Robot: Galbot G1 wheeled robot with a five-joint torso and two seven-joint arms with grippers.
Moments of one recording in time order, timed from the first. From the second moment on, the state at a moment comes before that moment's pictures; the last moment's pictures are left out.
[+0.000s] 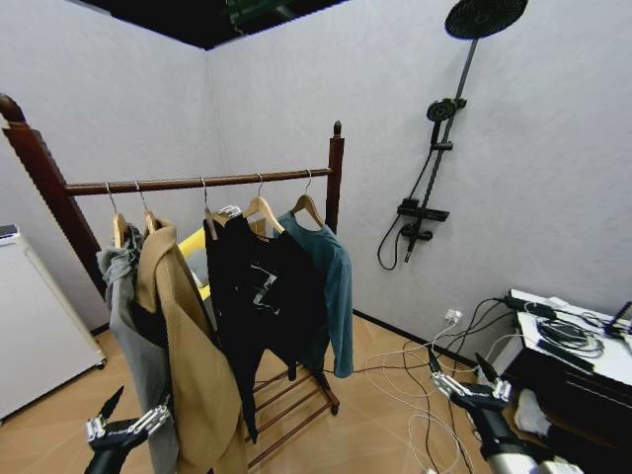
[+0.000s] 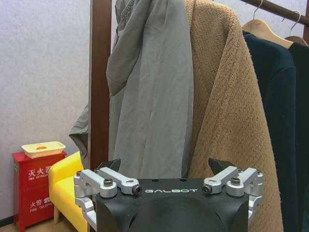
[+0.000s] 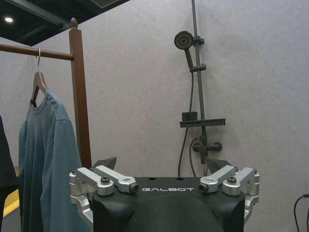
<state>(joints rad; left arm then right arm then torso) 1.83 -1.30 -0.87 -2.29 -0.49 -0.05 0.04 -1.79 1.41 0.83 2.39 0.39 0.08 0.10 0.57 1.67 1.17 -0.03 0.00</state>
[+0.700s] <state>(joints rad) 1.83 -1.30 -0.87 -2.29 -0.49 -0.05 0.04 -1.80 1.41 0.82 2.39 0.36 0.06 0.11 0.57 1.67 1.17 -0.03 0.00</state>
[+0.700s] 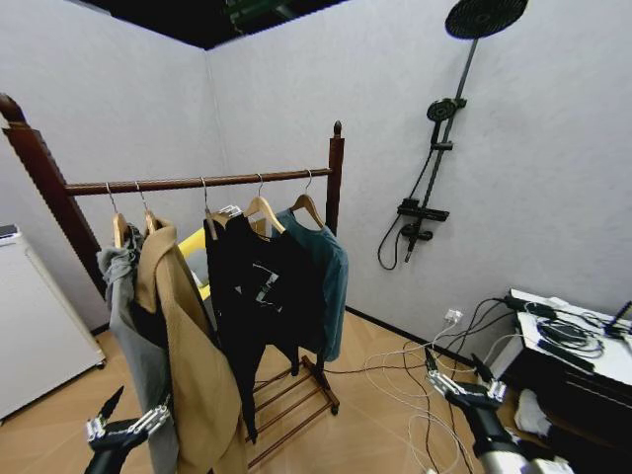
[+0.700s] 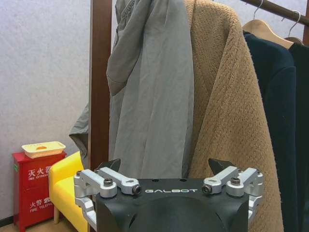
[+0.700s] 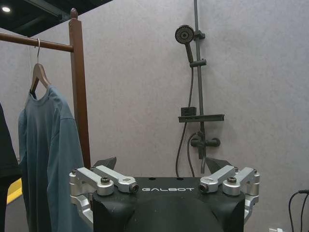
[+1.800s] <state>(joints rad) 1.83 -1.30 -0.87 -2.29 -0.49 -0.05 0.04 -1.79 1.41 0.82 2.39 0.37 0.06 0.11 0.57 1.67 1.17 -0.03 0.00</state>
